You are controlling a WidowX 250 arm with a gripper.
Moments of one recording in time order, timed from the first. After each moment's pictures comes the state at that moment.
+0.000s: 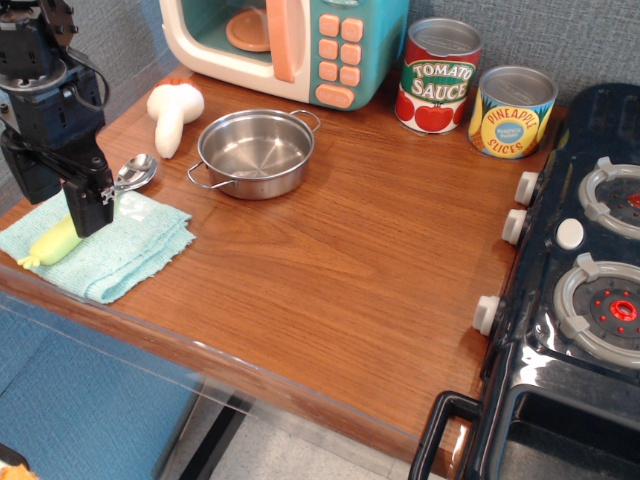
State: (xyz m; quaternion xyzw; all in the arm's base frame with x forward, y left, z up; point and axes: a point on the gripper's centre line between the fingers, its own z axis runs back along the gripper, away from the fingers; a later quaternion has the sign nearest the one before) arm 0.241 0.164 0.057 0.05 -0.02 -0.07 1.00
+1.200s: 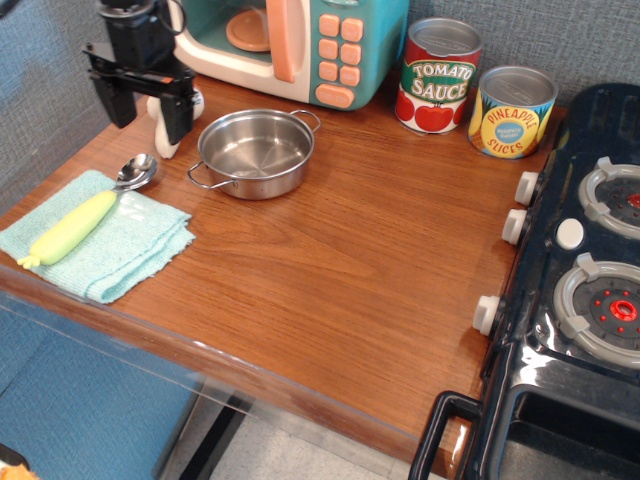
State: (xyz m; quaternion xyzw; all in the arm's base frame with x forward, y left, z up) arm 0.365 0.186 0.045 0.03 -0.04 0.04 1.00
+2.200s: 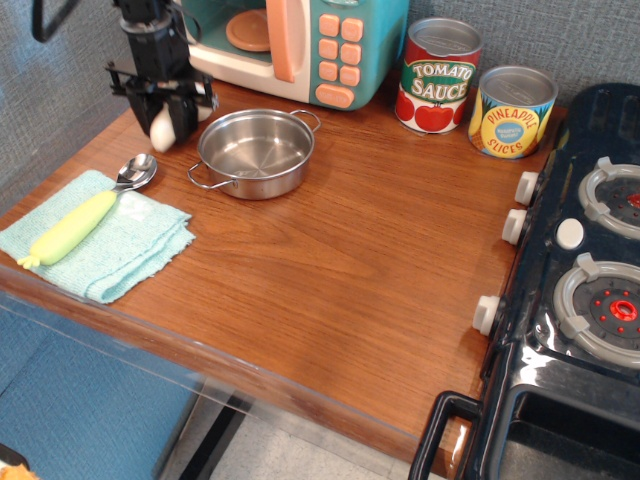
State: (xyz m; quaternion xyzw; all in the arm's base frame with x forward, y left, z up) arm 0.391 0.199 0.029 0.00 -0.05 0.09 0.99
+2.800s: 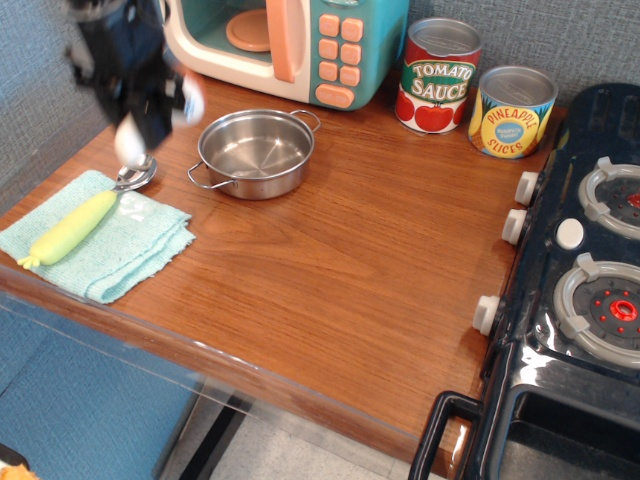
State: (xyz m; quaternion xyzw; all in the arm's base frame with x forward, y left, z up) arm 0.292 0.132 0.081 -0.01 -0.10 -0.01 0.99
